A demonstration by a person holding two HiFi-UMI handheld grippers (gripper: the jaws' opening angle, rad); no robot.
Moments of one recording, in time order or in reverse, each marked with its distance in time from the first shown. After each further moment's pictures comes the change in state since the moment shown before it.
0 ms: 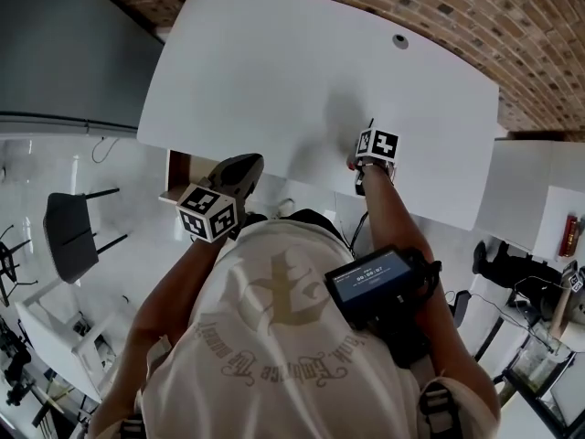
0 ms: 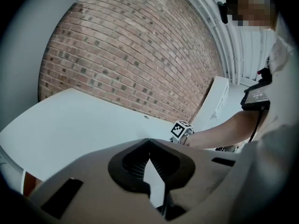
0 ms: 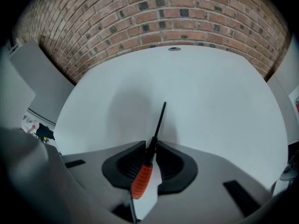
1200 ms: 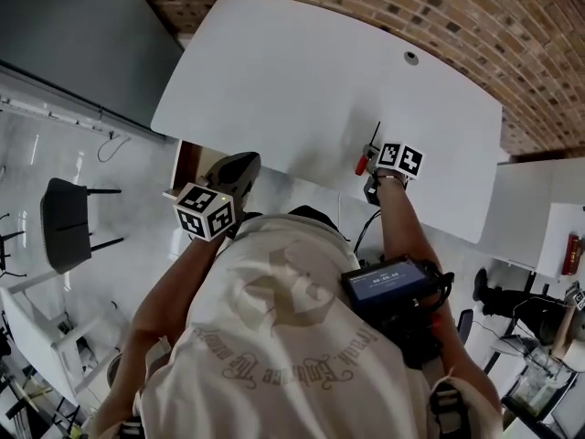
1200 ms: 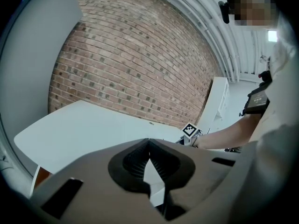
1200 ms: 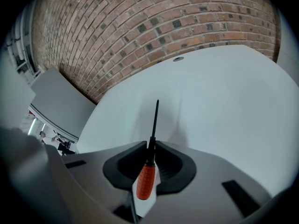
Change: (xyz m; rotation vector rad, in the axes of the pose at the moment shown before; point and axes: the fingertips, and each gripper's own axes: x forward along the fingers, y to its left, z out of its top) left arm -0.047 0.013 -0.013 0.068 -0.118 0.072; right arm -0.017 0.025 0.000 0.083 -0.185 0.280
